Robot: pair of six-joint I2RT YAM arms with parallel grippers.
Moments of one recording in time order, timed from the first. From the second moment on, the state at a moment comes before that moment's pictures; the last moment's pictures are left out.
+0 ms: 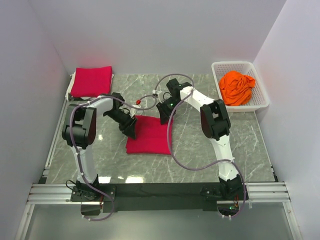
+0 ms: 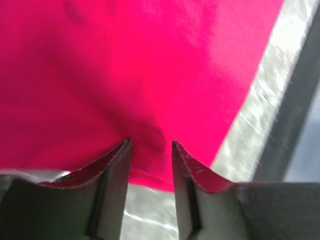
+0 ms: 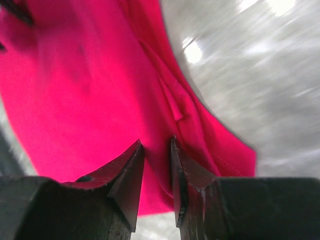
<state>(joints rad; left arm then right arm) -0.21 2.01 1.35 -0.95 0.81 0.78 0.45 2.37 1.96 -0.92 -0.67 -0.39</state>
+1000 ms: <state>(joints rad) -0.34 2.07 1.63 -0.66 0.88 1.03 0.40 2.58 2.20 -0.82 -0.88 -0.02</state>
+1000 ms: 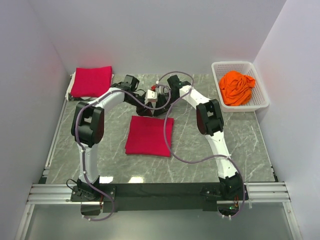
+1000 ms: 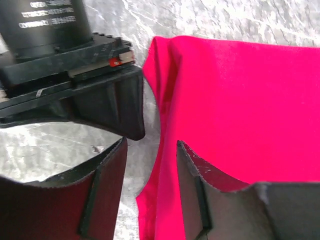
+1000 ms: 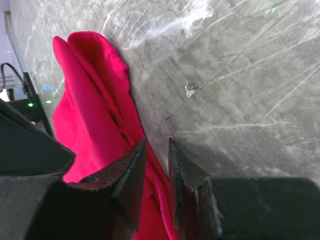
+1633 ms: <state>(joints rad) -0.37 2.09 1.59 -0.74 0.82 1.14 0.42 2.59 2.20 -0.85 -0.93 -0.07</state>
